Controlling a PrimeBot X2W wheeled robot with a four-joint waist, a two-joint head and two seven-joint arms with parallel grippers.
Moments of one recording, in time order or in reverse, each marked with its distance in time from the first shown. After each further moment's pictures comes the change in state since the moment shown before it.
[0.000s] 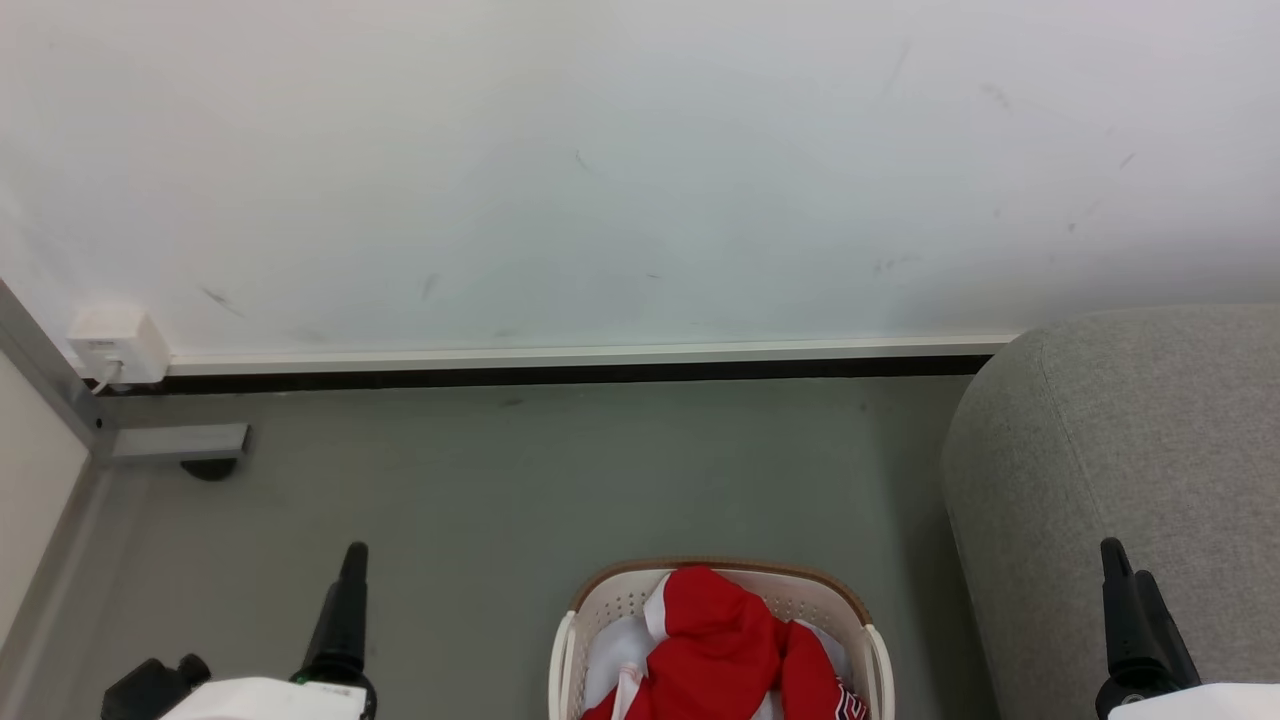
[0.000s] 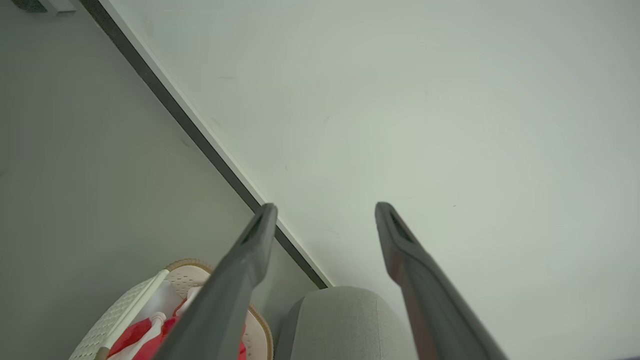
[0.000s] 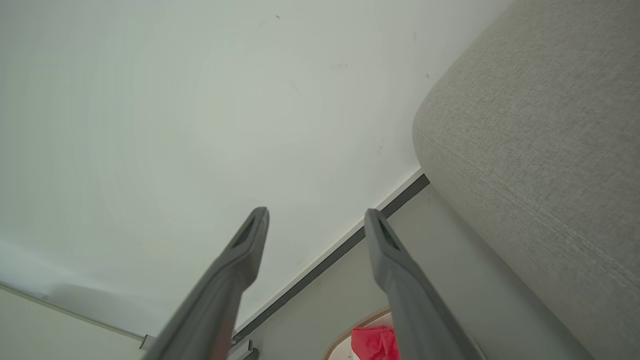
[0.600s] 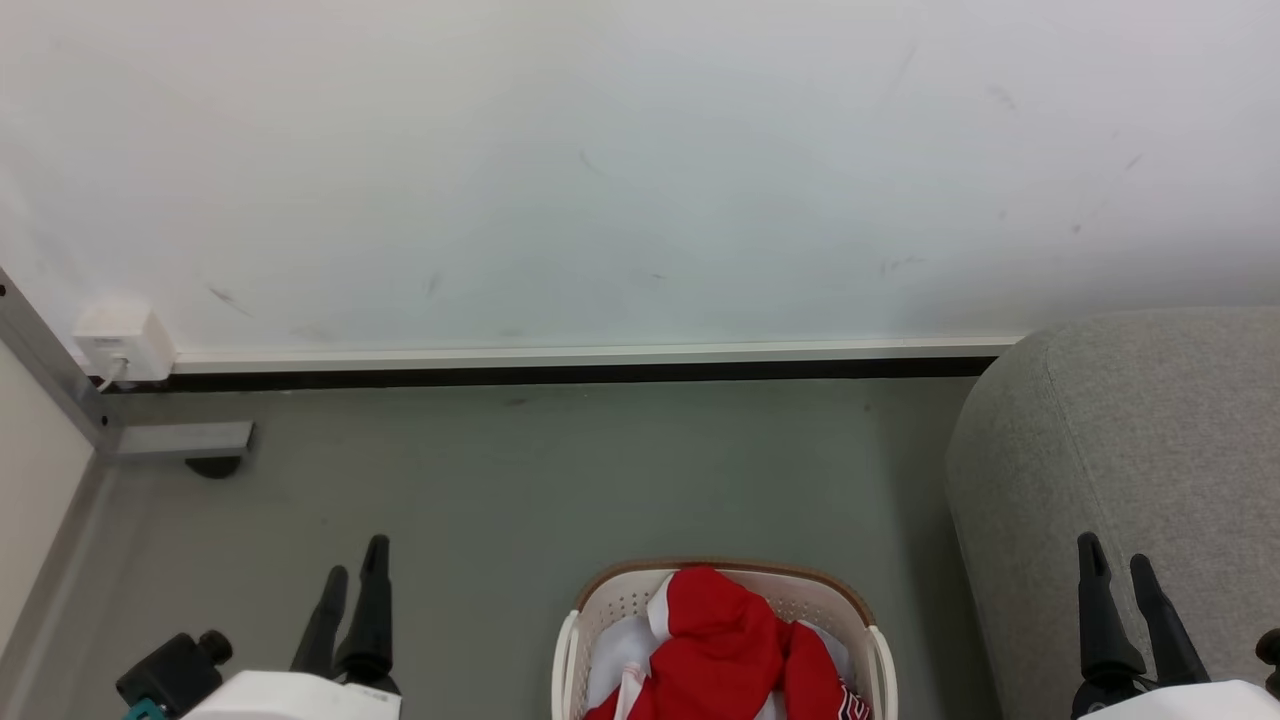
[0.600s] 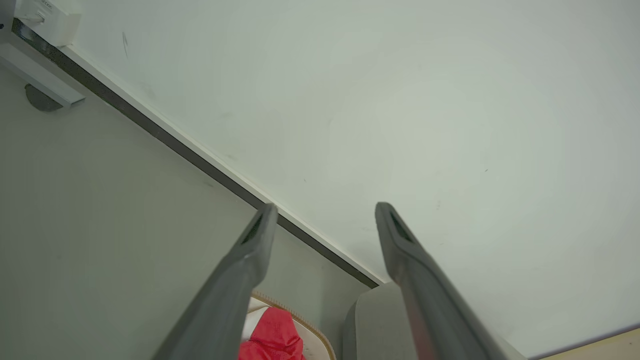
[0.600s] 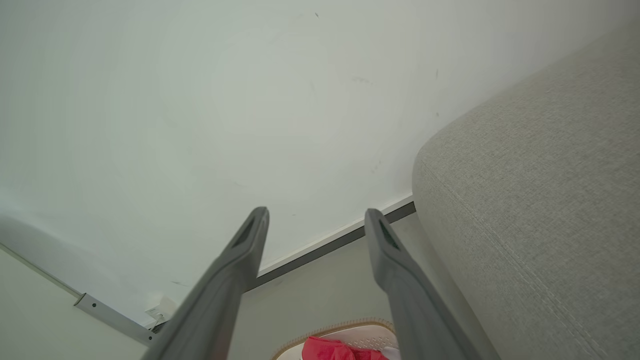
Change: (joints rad) left arm 0.000 -0.001 -0.023 -0.021 0.299 -0.001 -0.060; right arm 0.000 0.000 0.024 -0.011 -0.282 0.000 -0.061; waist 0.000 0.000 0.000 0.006
